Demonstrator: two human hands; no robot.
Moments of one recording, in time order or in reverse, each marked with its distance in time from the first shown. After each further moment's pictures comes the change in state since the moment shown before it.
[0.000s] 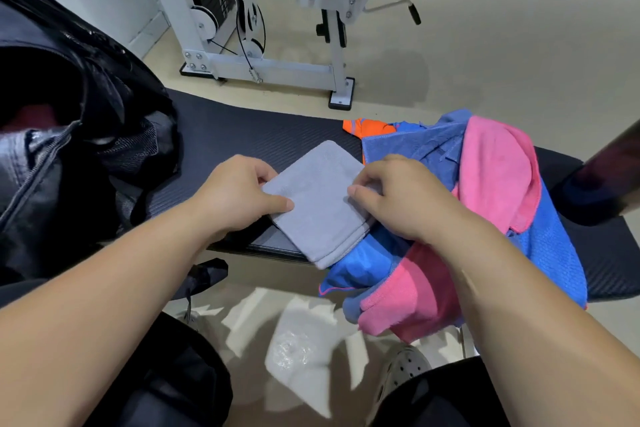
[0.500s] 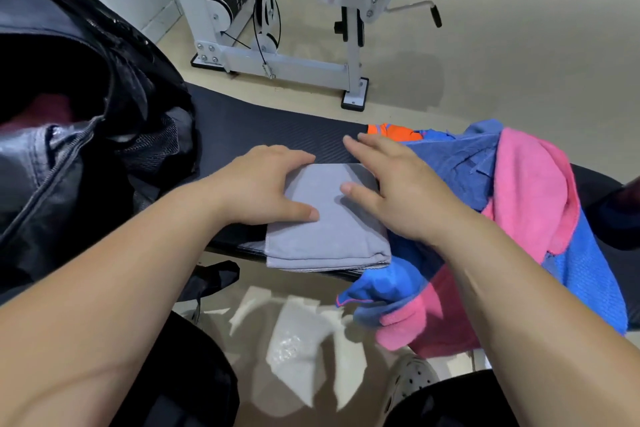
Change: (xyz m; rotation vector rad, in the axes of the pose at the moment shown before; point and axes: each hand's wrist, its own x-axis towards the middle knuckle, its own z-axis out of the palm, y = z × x) left_hand 0.025 -0.006 -0.026 0.407 -0.243 0.270; right_hand 0.033 -0.019 0.013 -0.006 0.017 -0.178
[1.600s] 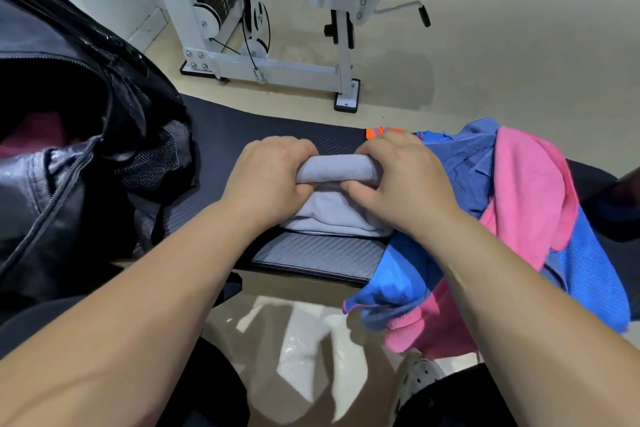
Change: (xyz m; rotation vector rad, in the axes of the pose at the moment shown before) left_hand 0.016 0.007 0.013 0.052 0.497 0.129; right_hand 0.012 -0.001 0.008 -0.092 0.312 0.013
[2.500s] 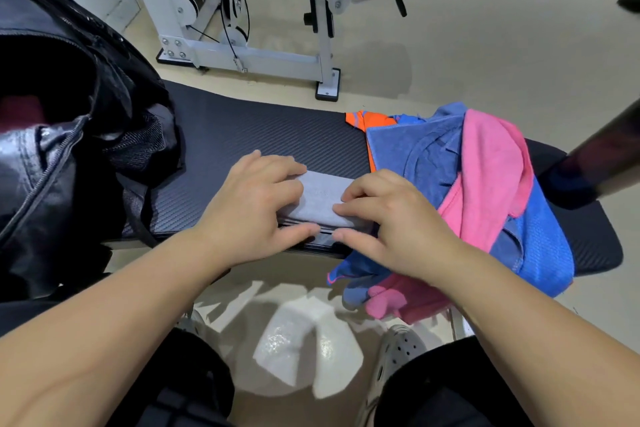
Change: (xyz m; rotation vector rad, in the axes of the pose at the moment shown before) left_hand -0.062 0.008 0.000 -0.032 0.004 0.327; right_hand -0.078 -0.002 -0.010 0.075 -0.107 -0.293
